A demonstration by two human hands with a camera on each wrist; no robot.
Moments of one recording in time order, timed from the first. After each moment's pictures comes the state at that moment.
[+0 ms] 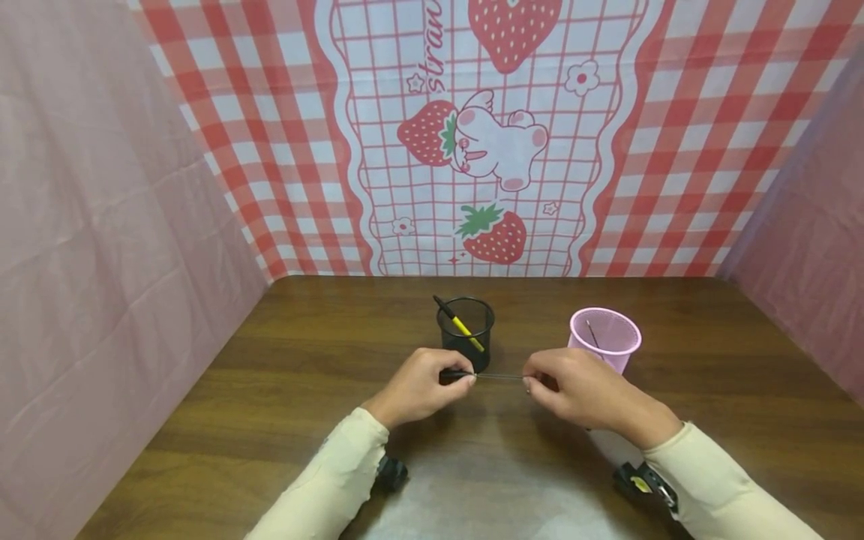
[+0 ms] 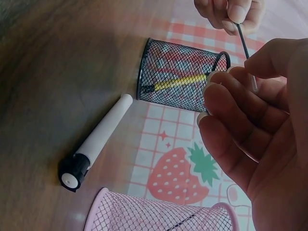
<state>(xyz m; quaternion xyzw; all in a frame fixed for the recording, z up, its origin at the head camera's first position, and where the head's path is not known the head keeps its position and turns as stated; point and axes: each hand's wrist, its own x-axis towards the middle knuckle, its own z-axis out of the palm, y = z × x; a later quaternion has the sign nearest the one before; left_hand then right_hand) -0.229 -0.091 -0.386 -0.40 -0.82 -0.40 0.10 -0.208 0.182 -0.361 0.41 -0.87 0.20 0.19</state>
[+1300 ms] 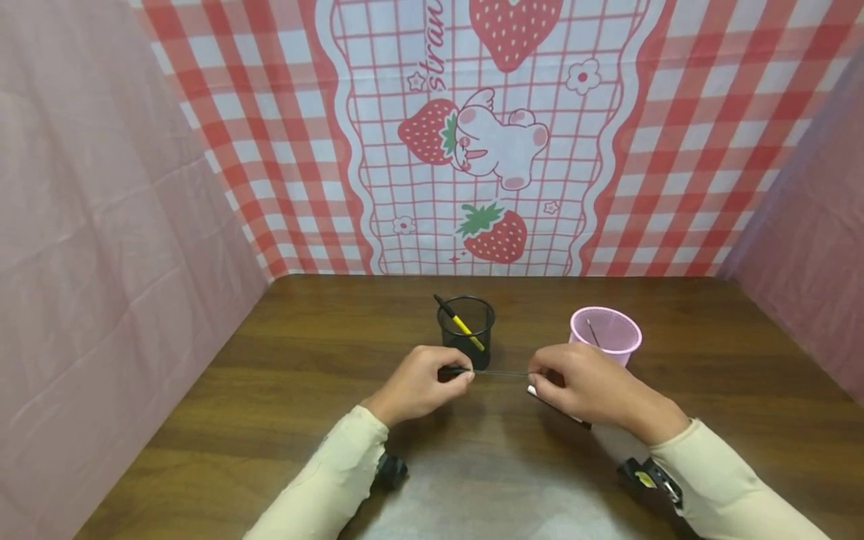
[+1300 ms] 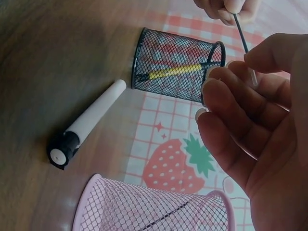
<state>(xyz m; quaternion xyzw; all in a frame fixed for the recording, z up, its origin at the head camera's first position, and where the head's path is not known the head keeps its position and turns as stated) -0.231 -0.093 -0.386 -0.41 -0.81 -0.40 0.12 -0.212 0.190 -0.357 0.42 -0.86 0.20 0.19</state>
